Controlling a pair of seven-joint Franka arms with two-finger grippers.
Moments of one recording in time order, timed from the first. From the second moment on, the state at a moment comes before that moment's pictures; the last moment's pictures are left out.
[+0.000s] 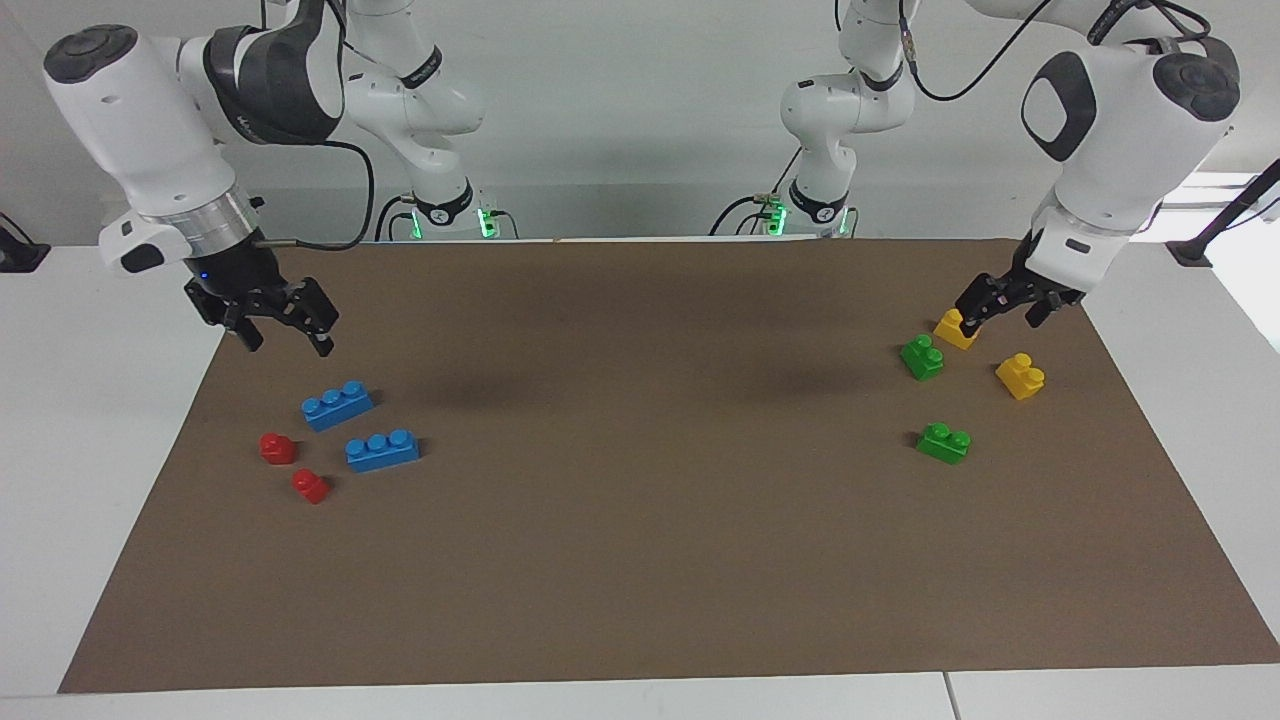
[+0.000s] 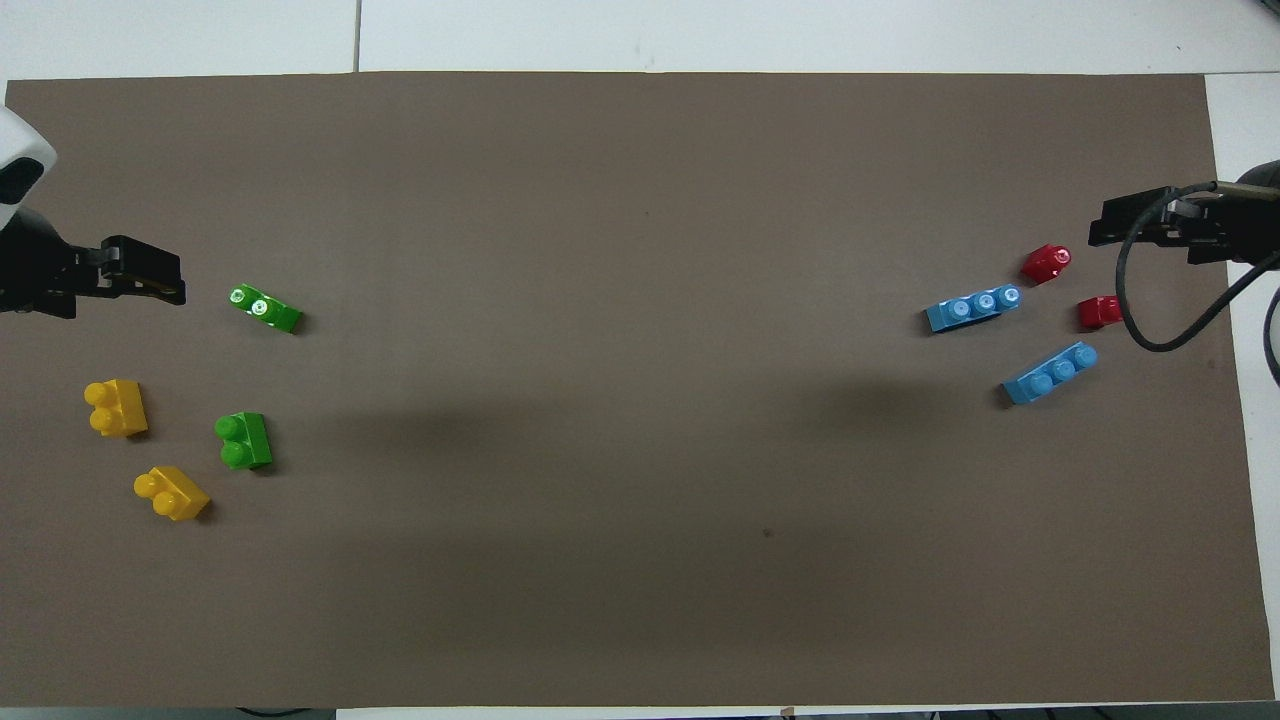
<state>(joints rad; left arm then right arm) 0.03 0.03 -0.07 -1.63 0.02 1.64 -0.07 -0.08 0.04 0.01 -1.70 0.07 1.88 0.08</state>
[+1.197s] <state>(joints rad) 0.03 -0.05 -0.08 -1.63 0.00 1.54 0.02 -0.08 0.03 0.02 -1.61 0.01 1.68 0.01</state>
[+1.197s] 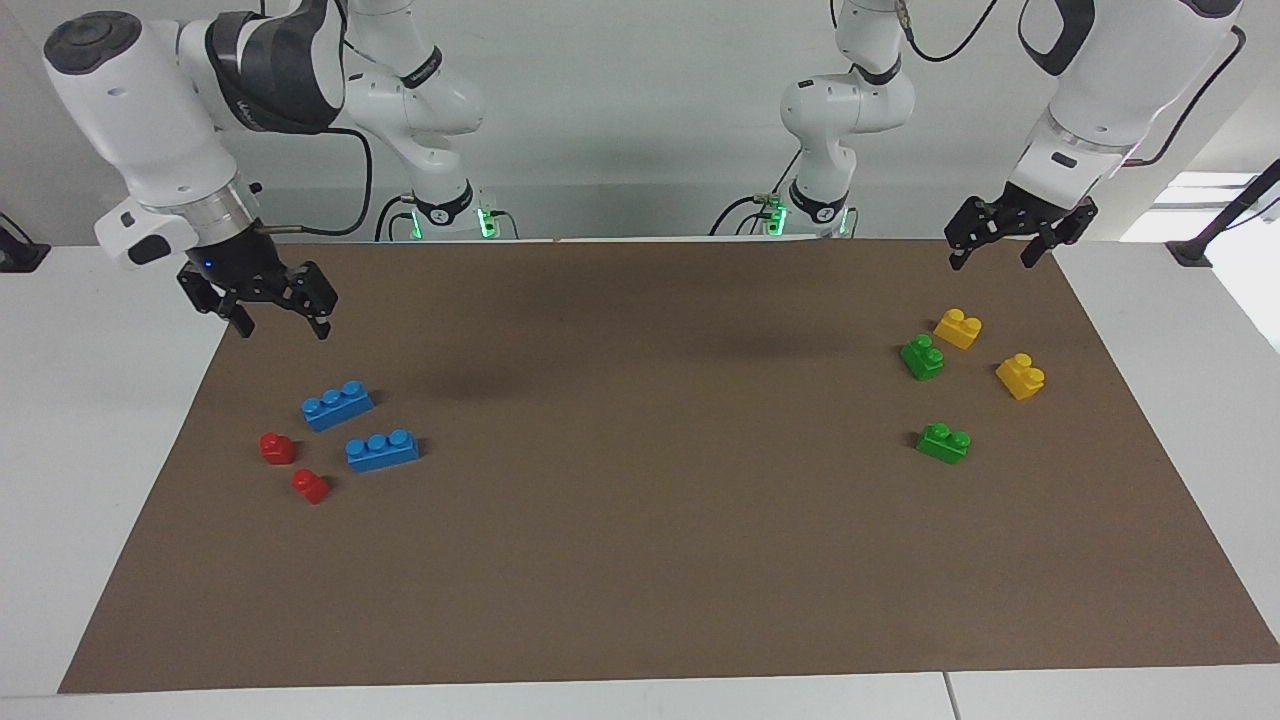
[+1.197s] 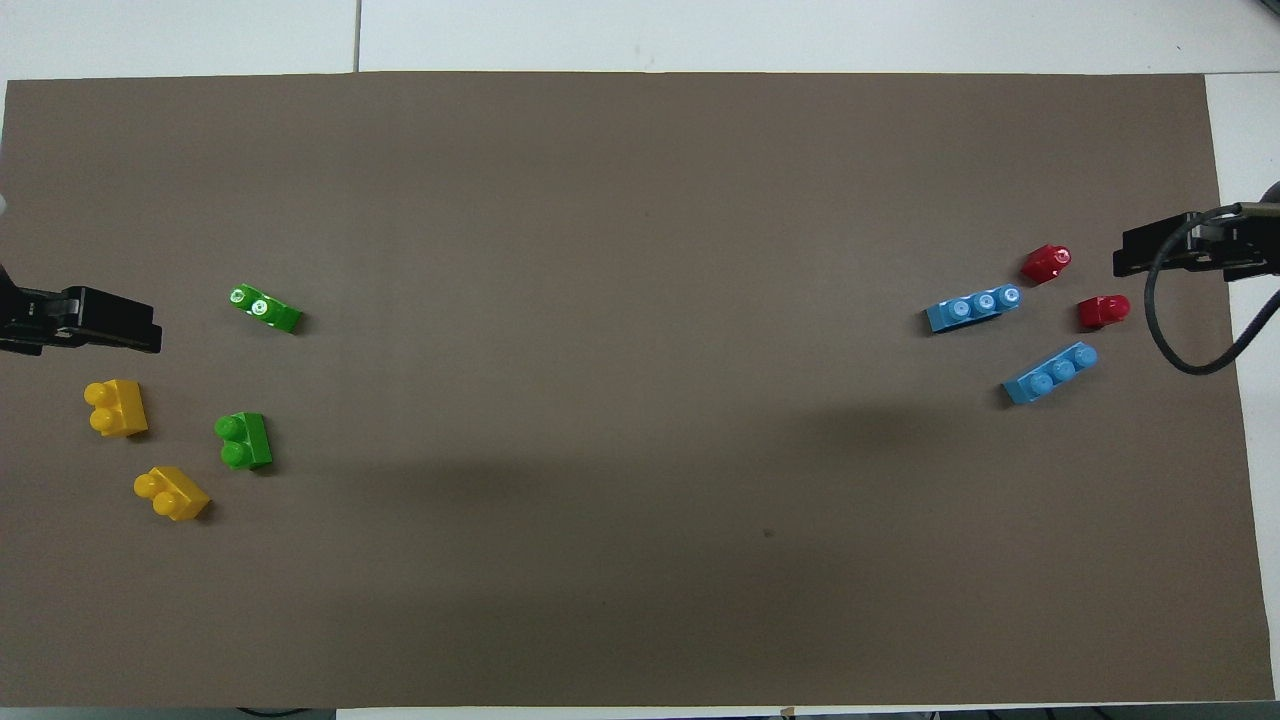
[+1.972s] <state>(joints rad) 0.03 -0.05 -0.08 -1.63 -0.01 1.60 0.02 -0.07 0.04 0.03 -1.53 0.01 1.63 0.01</state>
